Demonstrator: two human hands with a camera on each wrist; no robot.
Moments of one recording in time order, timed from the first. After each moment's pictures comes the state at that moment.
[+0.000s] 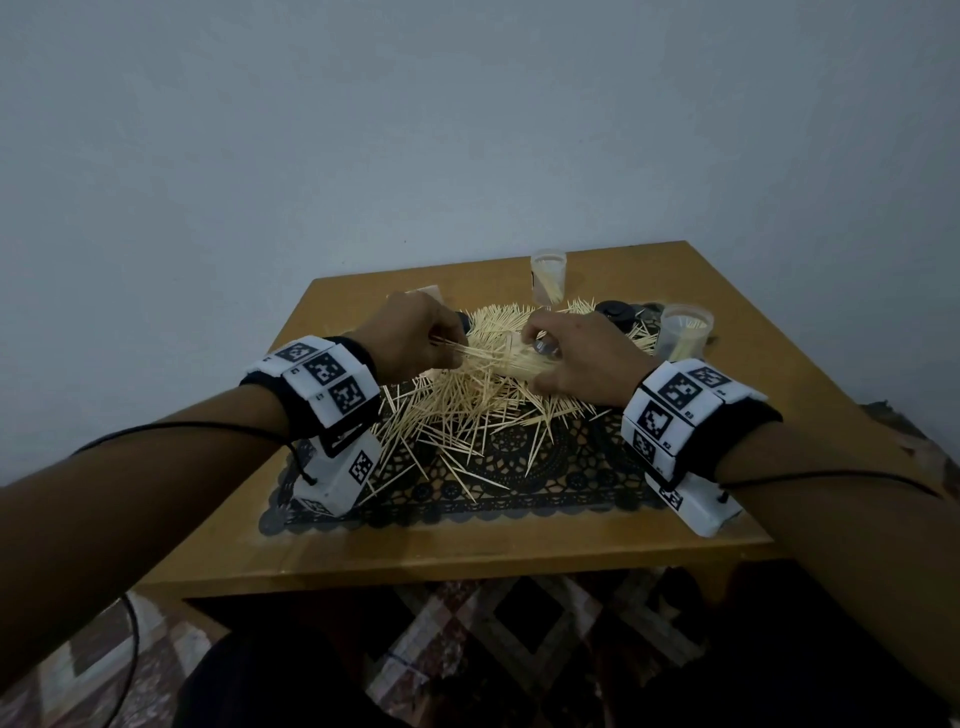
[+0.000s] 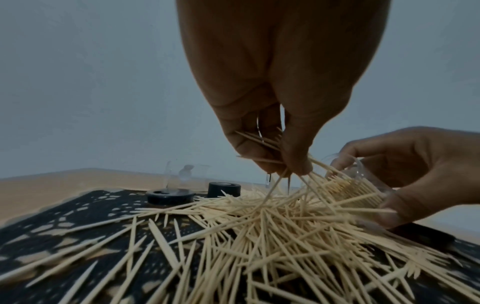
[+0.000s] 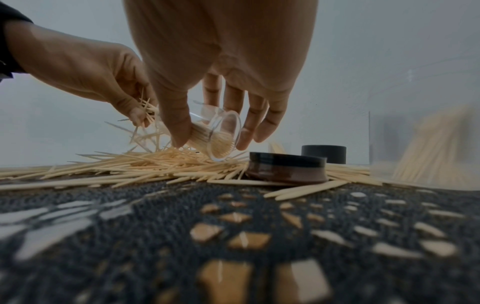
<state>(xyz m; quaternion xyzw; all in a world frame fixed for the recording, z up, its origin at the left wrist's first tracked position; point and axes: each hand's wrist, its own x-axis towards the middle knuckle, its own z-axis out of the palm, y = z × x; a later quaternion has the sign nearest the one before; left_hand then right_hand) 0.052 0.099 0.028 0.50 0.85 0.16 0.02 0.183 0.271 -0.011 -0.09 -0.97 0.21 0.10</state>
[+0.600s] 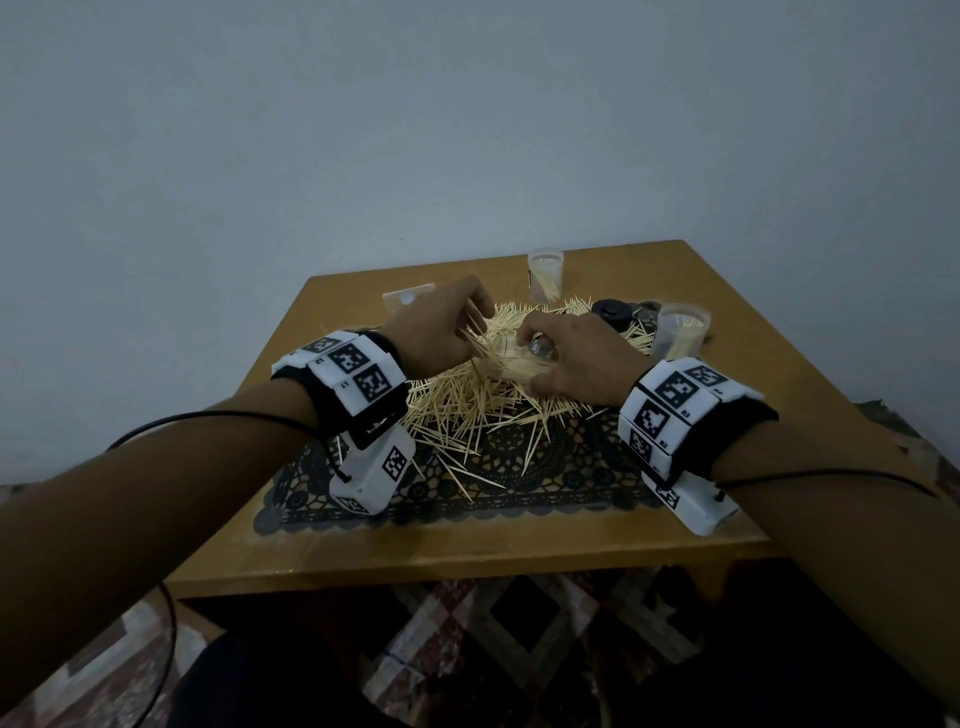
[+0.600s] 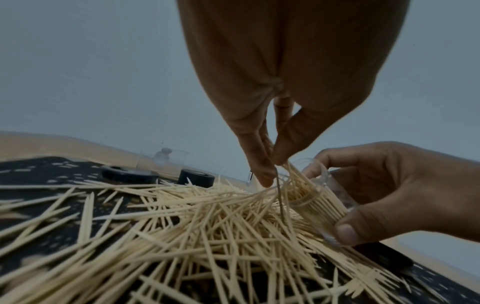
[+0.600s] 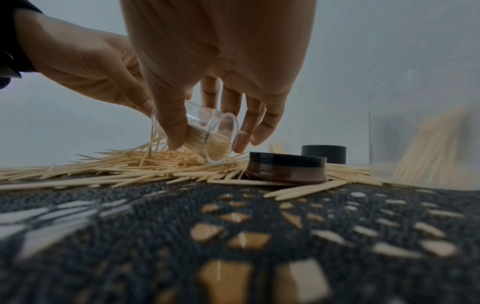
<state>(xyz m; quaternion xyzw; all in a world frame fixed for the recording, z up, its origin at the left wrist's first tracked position) 0.057 0.120 0.017 0.50 0.82 0.27 0.08 0.183 0.271 -0.011 -0.09 -0.97 0.20 0.09</state>
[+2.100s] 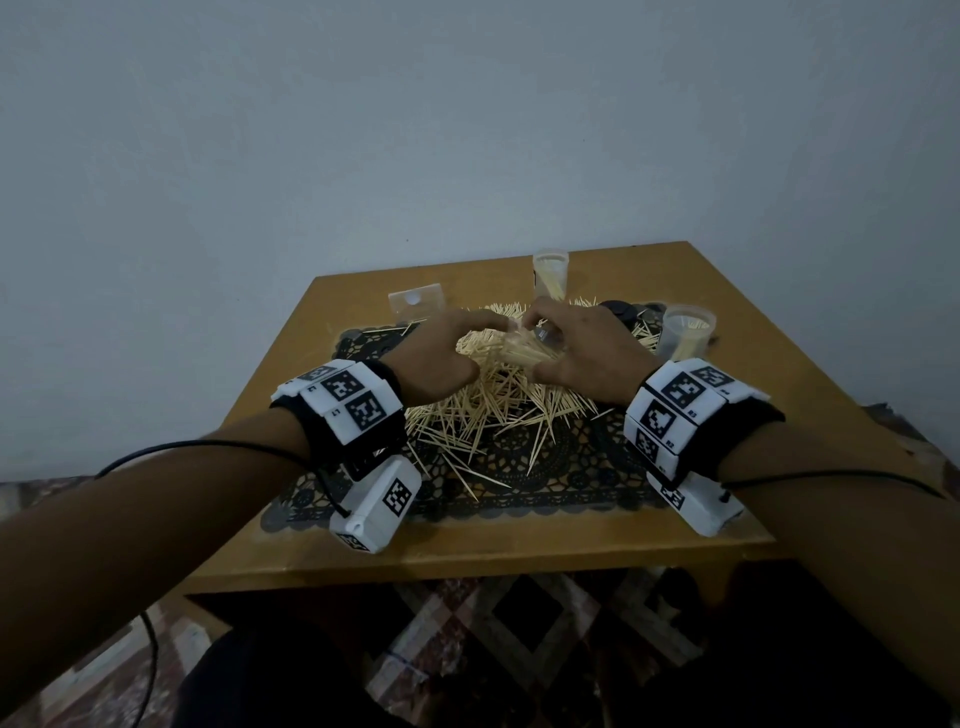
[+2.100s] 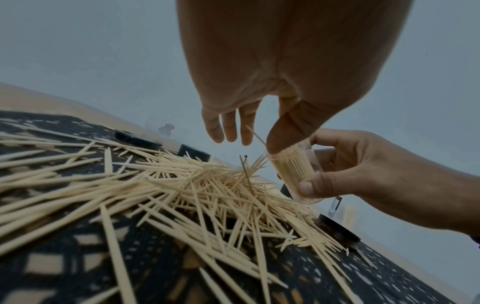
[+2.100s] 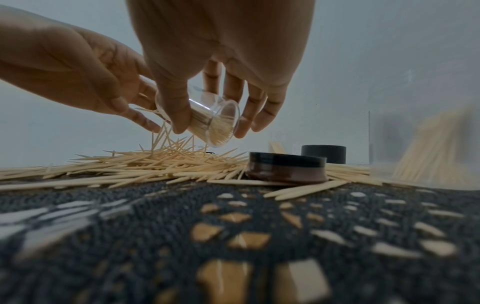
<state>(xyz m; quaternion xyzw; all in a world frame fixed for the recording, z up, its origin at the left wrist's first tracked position) 0.078 0.105 0.013 0.52 0.80 0.27 0.10 0.183 0.272 -0.011 -0.08 -0.96 0.23 0.16</state>
